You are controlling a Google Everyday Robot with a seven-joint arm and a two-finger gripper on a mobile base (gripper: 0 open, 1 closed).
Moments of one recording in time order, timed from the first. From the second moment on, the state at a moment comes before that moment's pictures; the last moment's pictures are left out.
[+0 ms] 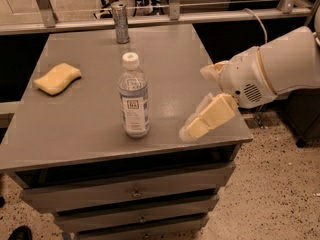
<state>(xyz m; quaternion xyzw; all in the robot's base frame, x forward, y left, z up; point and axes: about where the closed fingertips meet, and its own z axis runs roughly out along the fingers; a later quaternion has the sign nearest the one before) 0.455 -0.078 0.929 -0.51 0.75 0.23 0.35</state>
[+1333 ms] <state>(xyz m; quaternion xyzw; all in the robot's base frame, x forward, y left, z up) 0.474 0.009 0.919 -0.49 0.69 0.30 0.44</state>
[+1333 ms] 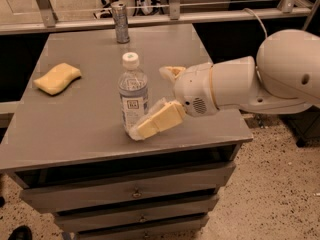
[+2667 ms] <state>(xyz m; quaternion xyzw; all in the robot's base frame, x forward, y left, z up) 0.535 0.093 0.888 -0.46 0.65 0.34 0.50</state>
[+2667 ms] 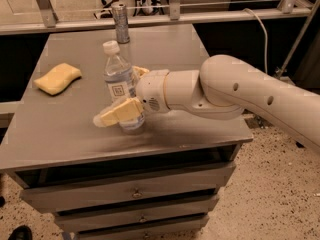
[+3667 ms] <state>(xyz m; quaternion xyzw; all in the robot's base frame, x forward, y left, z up) 0.594 0.108 0.882 -0.46 0.67 0.33 0.47</state>
